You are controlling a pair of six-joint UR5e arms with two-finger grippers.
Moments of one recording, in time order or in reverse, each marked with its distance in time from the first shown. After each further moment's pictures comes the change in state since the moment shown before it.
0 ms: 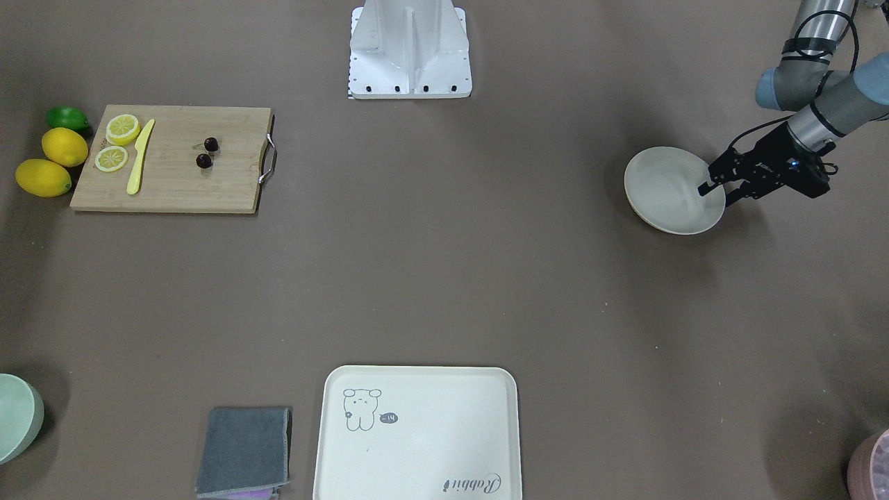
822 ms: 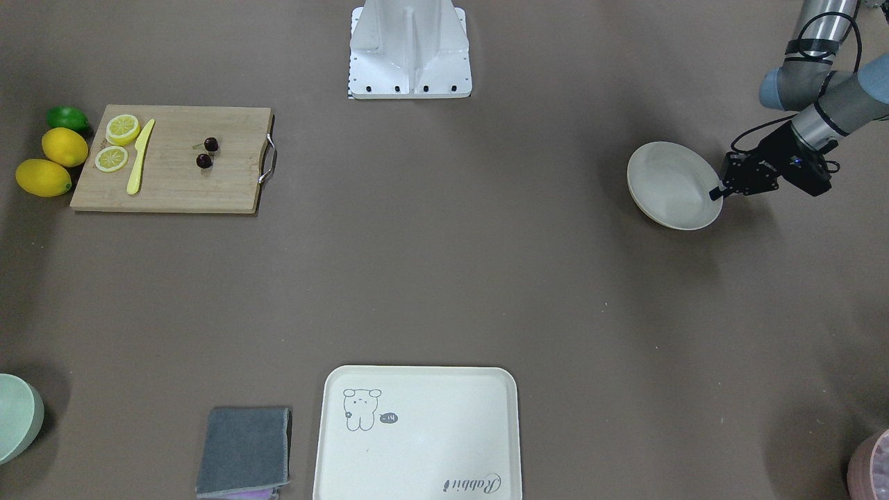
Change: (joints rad) left arm -0.001 0.003 0.032 -0.045 -0.020 0.053; right arm -0.001 0.003 0.000 0.000 0.001 0.001
